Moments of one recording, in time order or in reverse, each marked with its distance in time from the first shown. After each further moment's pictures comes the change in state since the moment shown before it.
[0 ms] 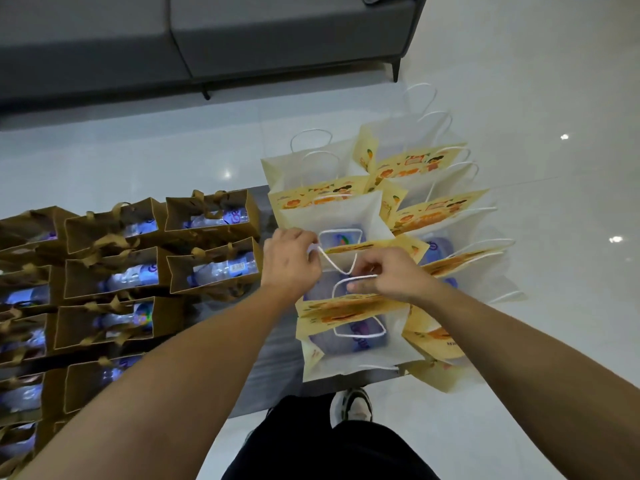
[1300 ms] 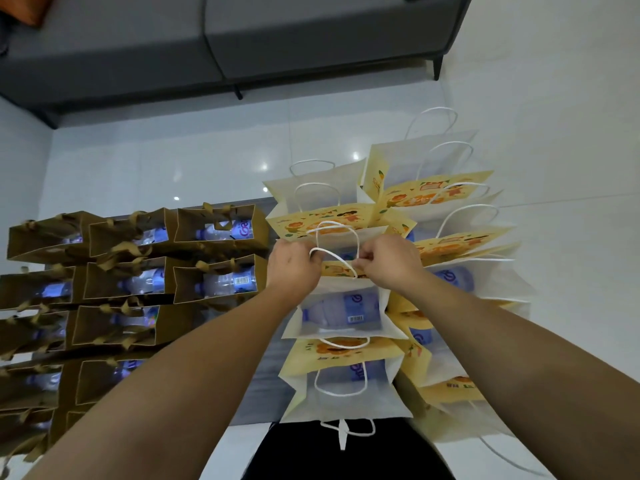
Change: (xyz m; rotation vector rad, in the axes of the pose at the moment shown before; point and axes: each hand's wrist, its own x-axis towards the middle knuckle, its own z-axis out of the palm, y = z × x) left_hand 0.058 0.029 0.009 -0.028 -0.060 -0.326; right_hand 0.084 -0.003 -0.047 -0.417 0.100 0.055
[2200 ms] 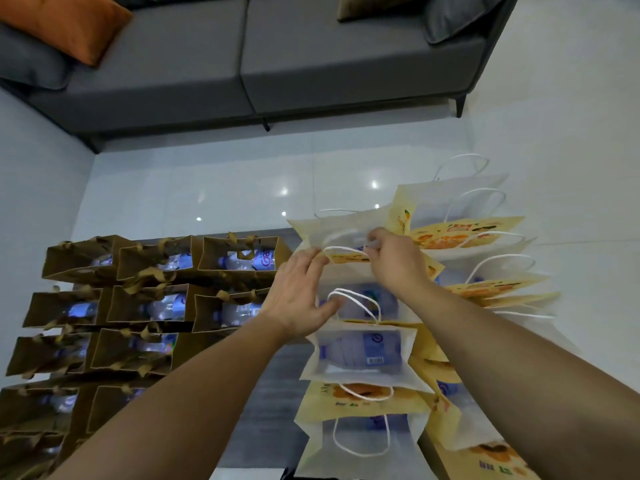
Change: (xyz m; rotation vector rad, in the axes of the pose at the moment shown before) left_hand 0.012 -0.037 -0.035 0.140 -0.026 0.408; right_hand 0.059 -0.030 -0.016 0.124 0.203 -0.020
